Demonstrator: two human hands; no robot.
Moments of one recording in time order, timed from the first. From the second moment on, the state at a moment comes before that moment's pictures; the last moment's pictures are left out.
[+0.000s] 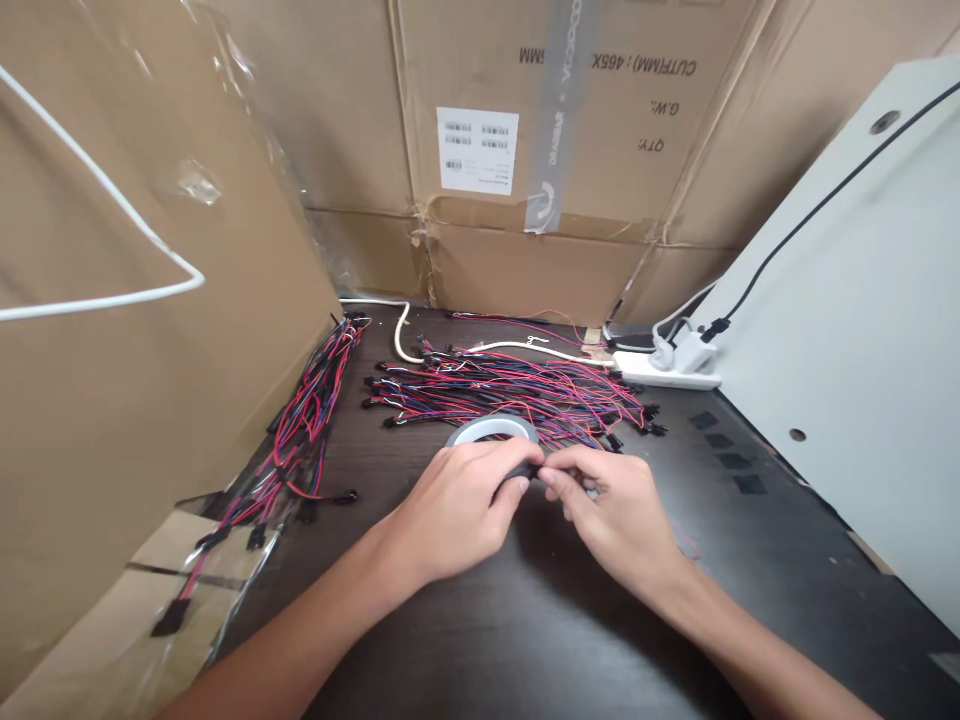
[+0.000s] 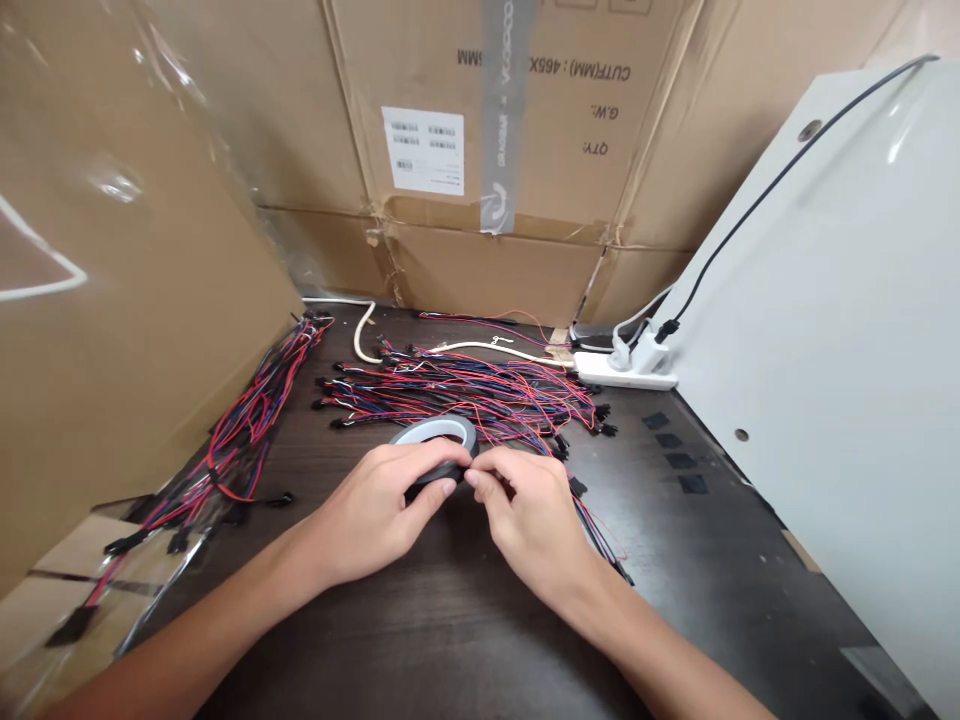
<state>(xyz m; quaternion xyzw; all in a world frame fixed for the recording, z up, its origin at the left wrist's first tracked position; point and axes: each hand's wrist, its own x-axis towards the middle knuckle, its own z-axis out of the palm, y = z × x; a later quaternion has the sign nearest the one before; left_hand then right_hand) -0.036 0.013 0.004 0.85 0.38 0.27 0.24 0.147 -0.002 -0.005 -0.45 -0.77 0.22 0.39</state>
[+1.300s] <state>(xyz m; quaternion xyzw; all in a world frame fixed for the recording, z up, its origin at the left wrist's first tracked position) -0.026 0.005 0.005 0.85 0.48 0.05 0.20 0.146 -0.002 -0.016 -0.50 -0.78 0.24 0.30</state>
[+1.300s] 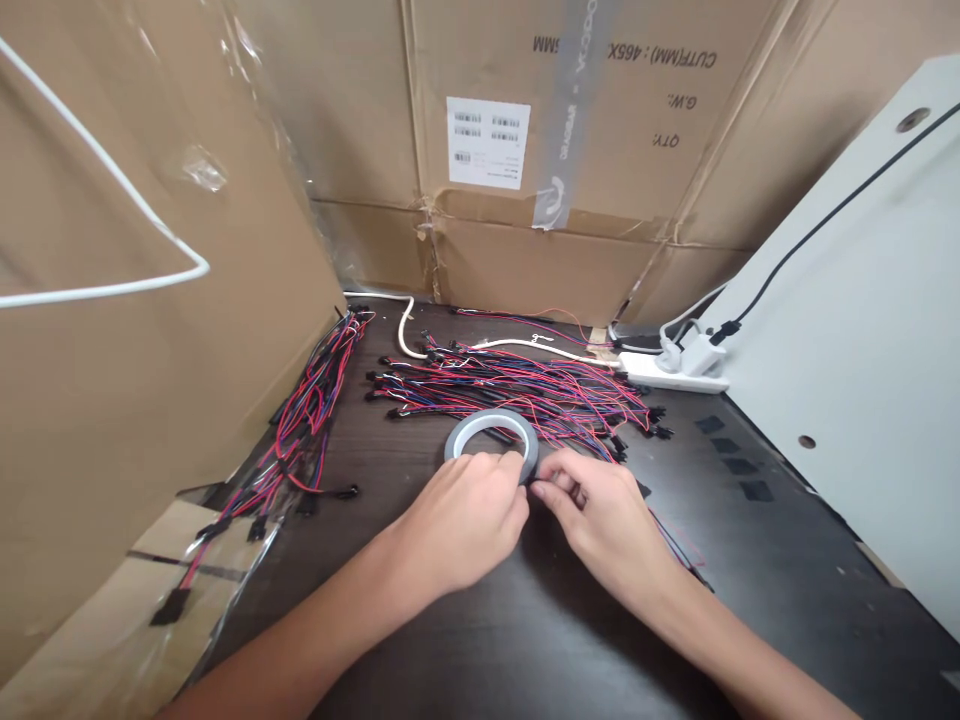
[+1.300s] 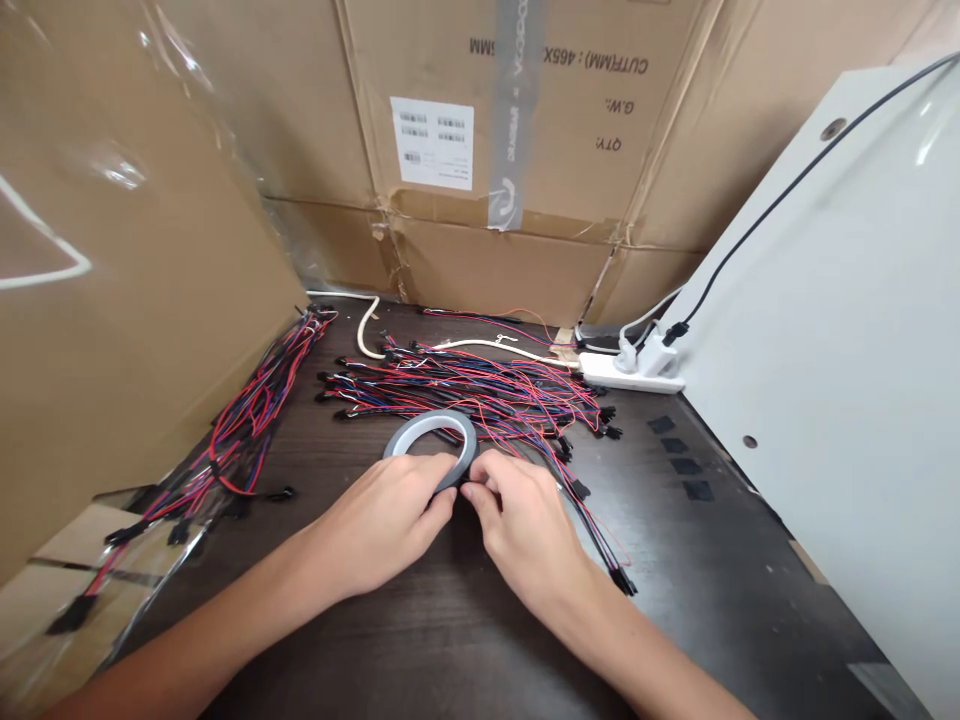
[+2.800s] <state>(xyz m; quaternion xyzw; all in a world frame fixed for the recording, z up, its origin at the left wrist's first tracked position) -0.029 0.010 0.005 0.87 0.48 0.08 0.10 0.149 -0.003 -0.021 -0.36 -0.89 0.09 0.27</state>
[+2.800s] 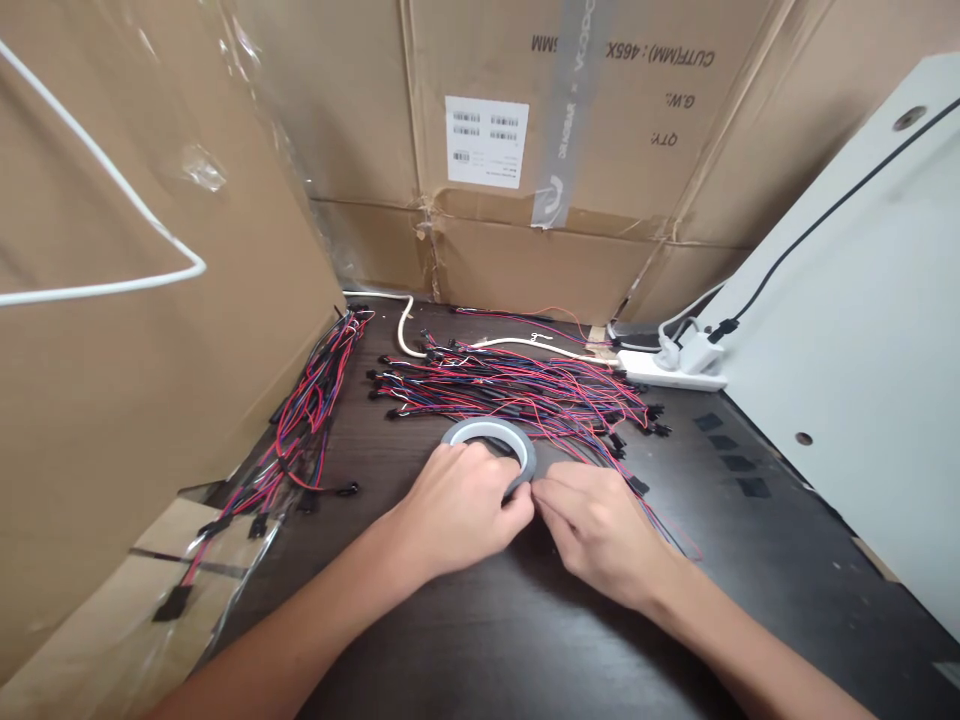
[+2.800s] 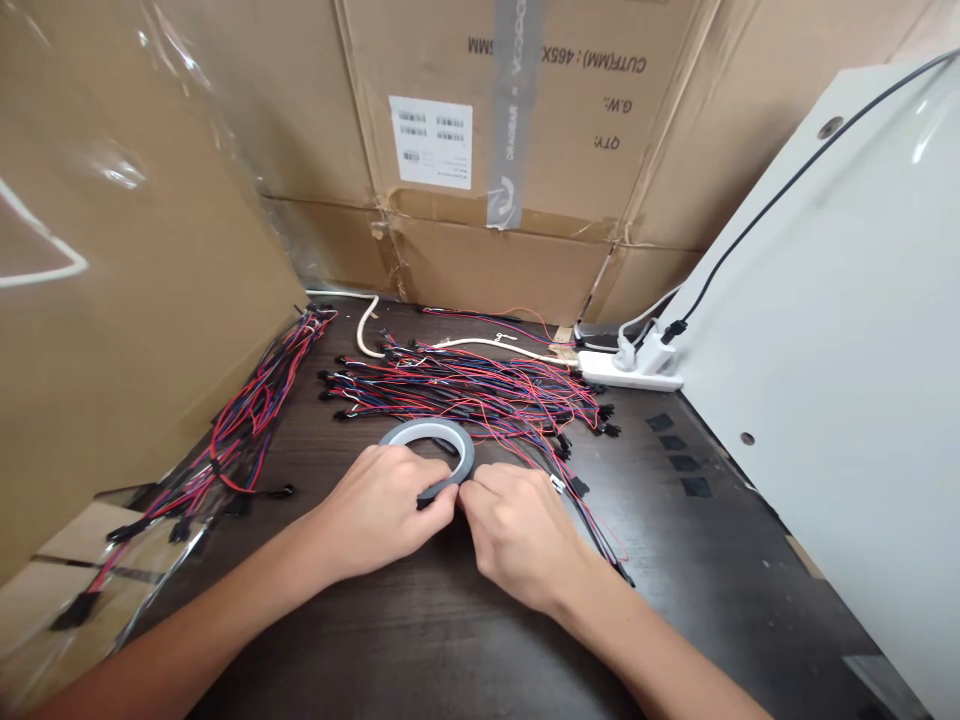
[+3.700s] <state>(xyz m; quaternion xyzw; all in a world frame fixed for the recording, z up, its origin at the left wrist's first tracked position) -0.041 0.020 0.012 0.82 0.48 0.29 0.10 0.198 0.018 0.014 -0.39 -0.83 0.17 0.36</state>
